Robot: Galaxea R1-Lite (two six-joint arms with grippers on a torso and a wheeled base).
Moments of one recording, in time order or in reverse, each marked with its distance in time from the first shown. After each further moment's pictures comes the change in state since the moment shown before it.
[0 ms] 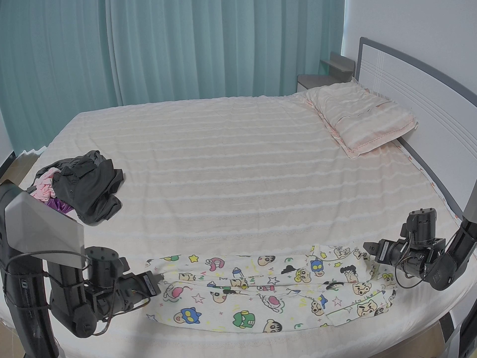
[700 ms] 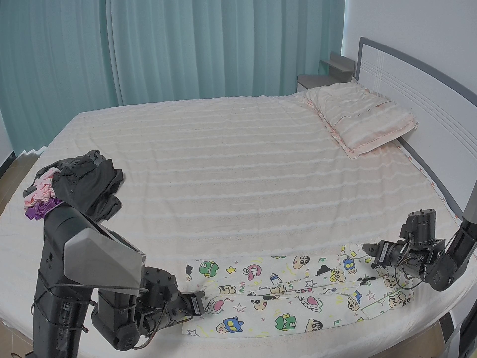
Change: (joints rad) left arm -0.248 0.208 -0.171 0.003 0.095 0.048; right arm 0.003 0.000 0.005 0.003 0.003 0.000
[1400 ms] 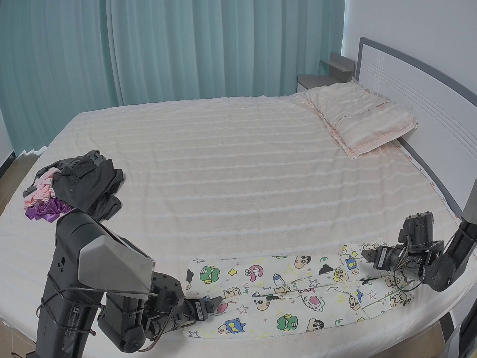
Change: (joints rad) left arm -0.024 0.055 -0.020 0.003 -0.005 0.010; right arm 0.008 0.005 -0.002 0.057 0.001 -0.003
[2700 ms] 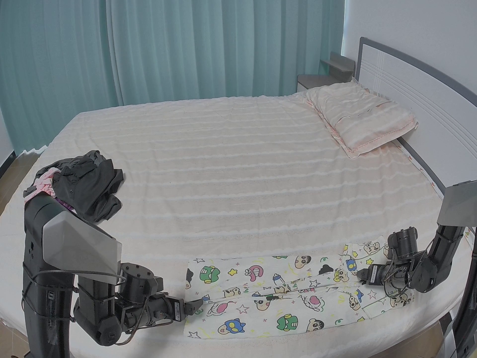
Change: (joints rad) left arm 0.122 -0.126 0.111 0.071 -0.074 0.252; right arm -0.036 0.220 -0.051 0.028 -0.008 -0.044
